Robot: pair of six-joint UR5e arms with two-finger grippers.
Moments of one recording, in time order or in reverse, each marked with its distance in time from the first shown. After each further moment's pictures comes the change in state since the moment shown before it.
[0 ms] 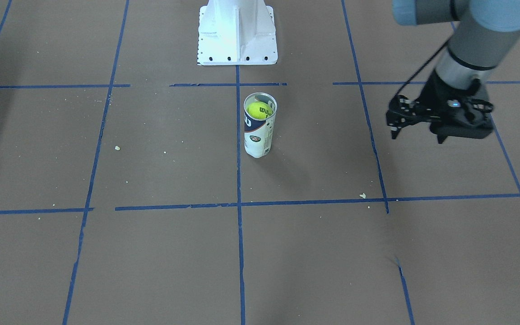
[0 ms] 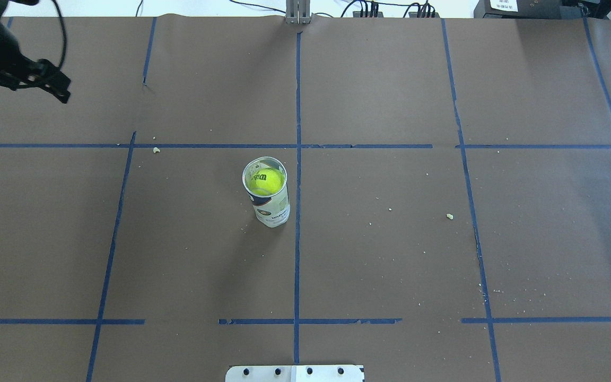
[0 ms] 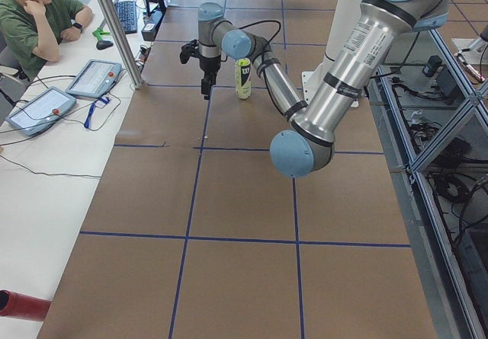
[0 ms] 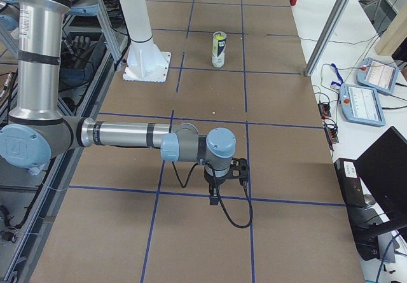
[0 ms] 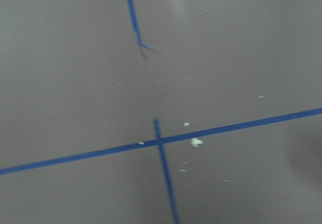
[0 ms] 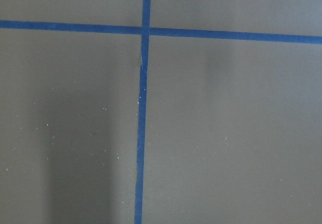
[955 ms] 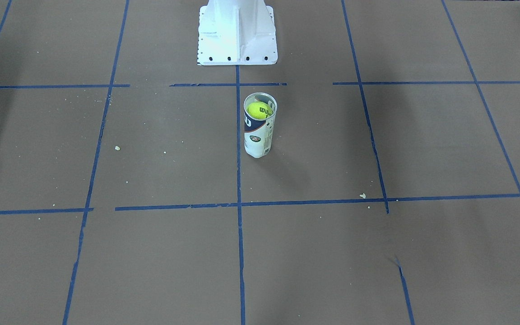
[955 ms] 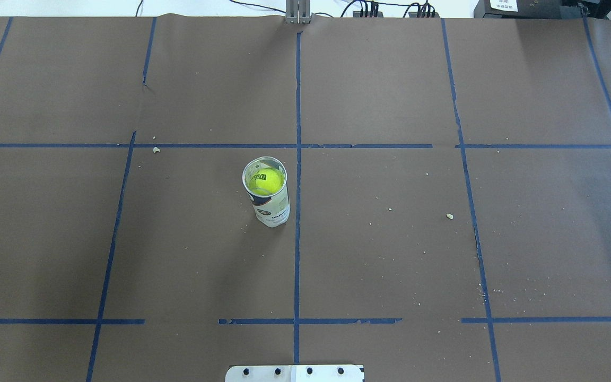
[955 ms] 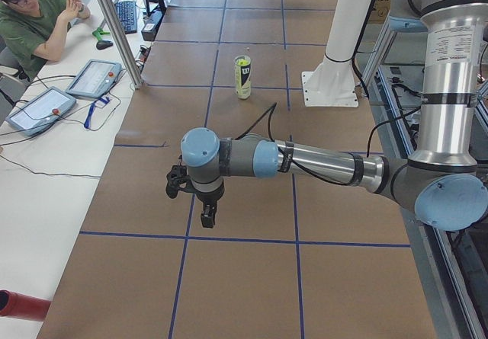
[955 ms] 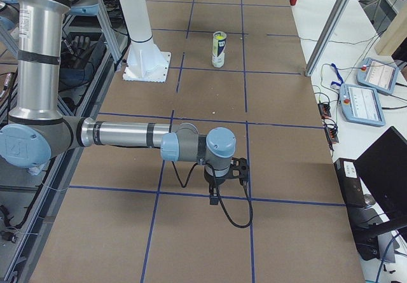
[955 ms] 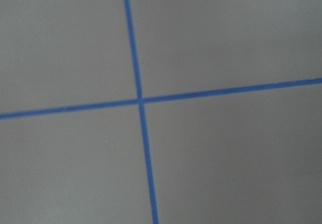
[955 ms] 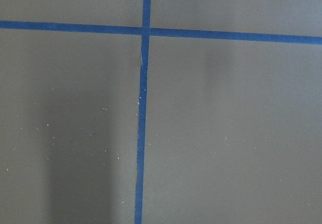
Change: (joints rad) left arm -0.410 0.379 0.116 -0.042 -0.191 0.370; right arm 0.000 0.000 0.000 0.000 0.000 0.000
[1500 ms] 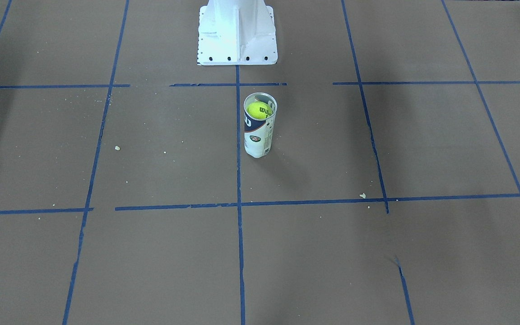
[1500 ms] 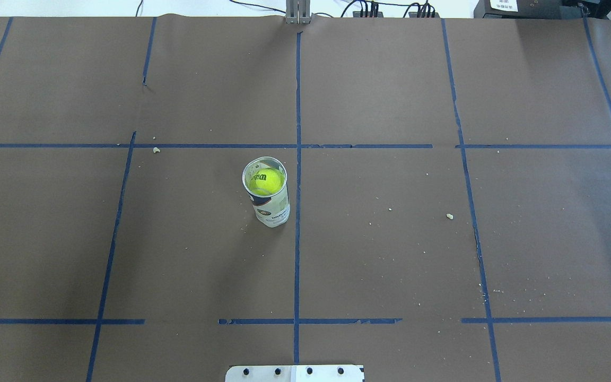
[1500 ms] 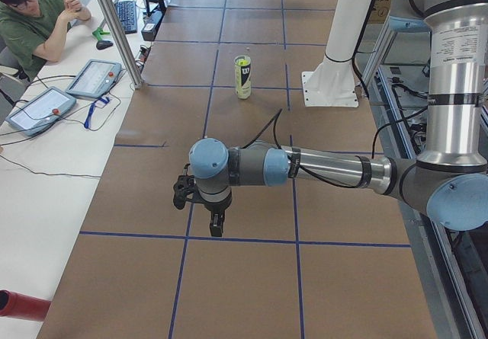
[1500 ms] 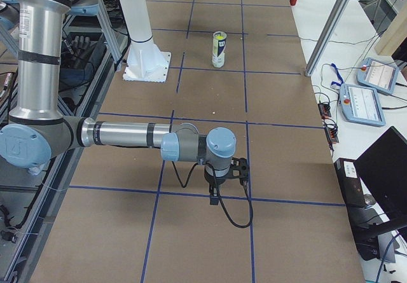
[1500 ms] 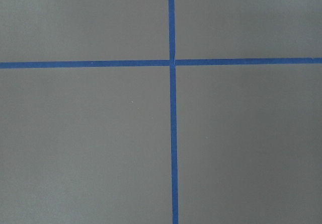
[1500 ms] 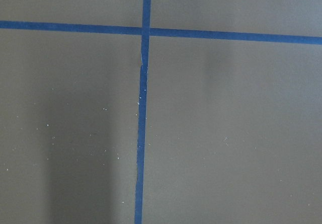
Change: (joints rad) left arm -0.014 0.021 0.001 0.000 0.000 -0.001; right arm 0.000 0.000 0.000 0.000 0.000 0.000
